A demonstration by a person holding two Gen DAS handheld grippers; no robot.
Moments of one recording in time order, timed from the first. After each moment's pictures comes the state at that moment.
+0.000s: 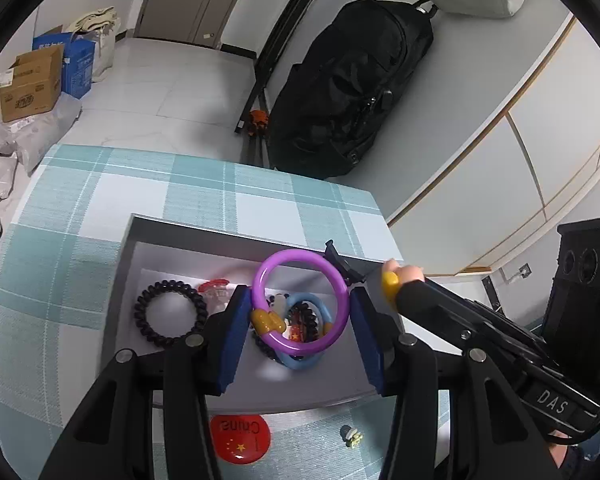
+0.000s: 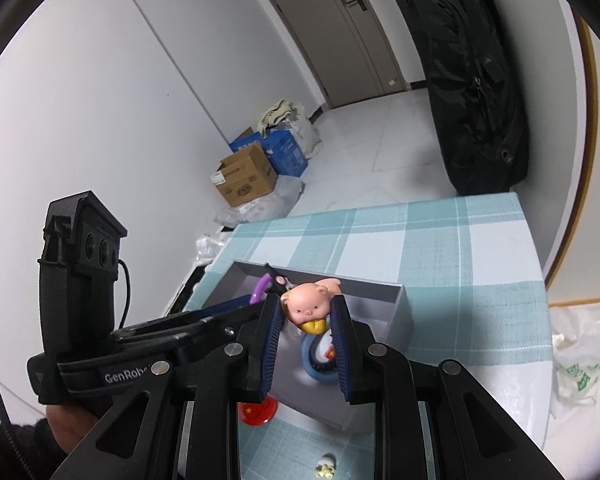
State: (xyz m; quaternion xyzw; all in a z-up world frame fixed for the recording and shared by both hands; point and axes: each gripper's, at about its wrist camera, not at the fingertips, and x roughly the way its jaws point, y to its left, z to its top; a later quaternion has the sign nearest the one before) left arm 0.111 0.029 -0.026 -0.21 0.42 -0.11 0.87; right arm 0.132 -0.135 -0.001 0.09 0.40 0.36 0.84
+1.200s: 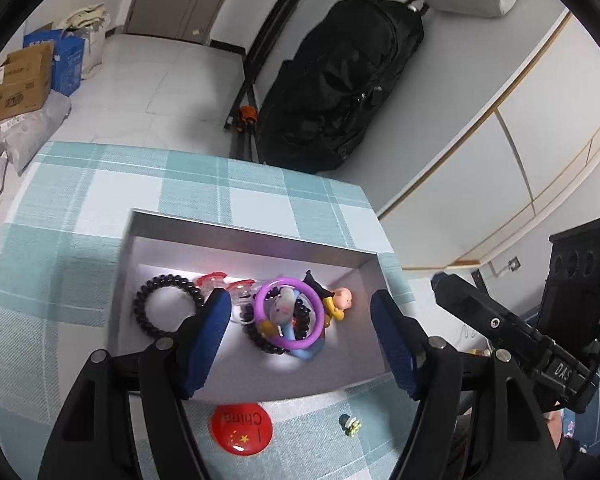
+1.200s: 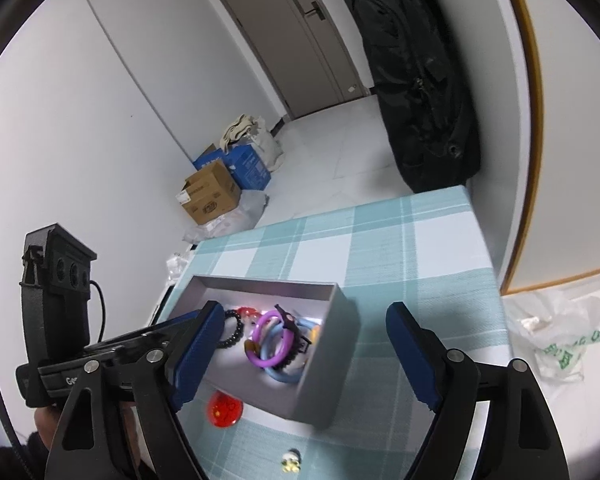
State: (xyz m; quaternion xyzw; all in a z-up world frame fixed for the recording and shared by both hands) left arm 0.104 0.036 -0.025 -0.22 0.42 -0.13 0.87; right arm 0.133 -0.169 -0.002 0.12 0.40 0.29 0.86
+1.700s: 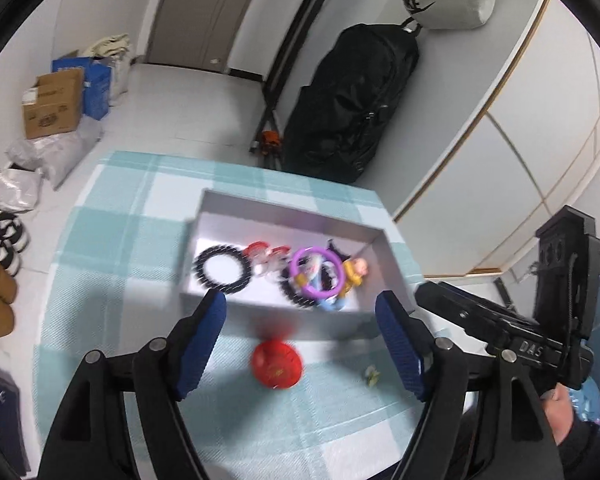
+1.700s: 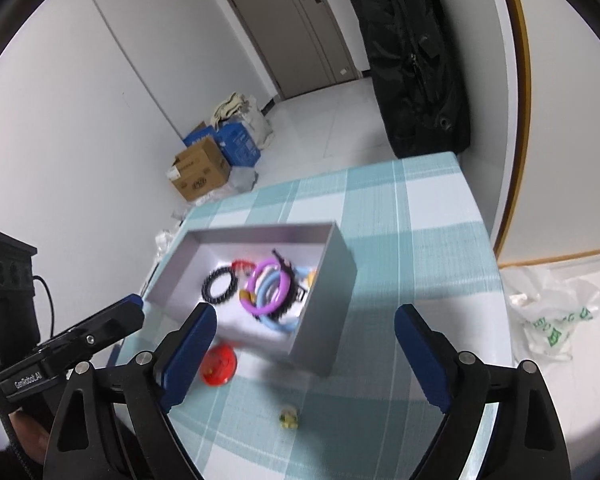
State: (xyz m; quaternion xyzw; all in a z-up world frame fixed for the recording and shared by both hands) left arm 0.042 0.043 -0.013 -0.18 0.39 -0.08 0.90; right arm 0.104 -0.162 -0.016 0.08 0.44 0.28 0.85
